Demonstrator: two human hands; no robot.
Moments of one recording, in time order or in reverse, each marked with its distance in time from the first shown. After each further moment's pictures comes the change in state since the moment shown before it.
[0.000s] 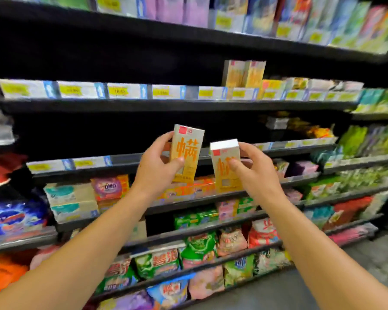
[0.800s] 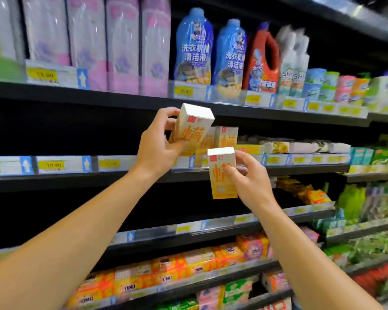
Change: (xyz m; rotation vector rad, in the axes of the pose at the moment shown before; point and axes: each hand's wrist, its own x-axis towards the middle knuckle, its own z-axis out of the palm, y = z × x) left_hand 0.208 0.085 0.089 0.099 0.114 0.462; right_hand 0.198 0.025 -0.073 0.130 0.074 -0.153
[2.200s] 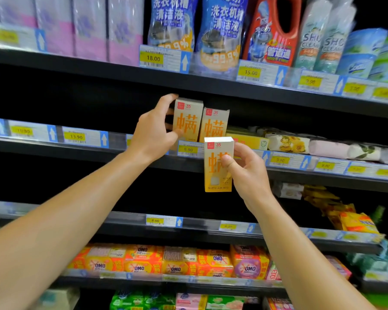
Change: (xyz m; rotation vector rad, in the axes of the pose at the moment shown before) left_hand 0.027 -0.037 0.096 0.476 0.066 -0.086; right_hand 0.075 0.088 -0.050 0.144 -0.249 -0.052
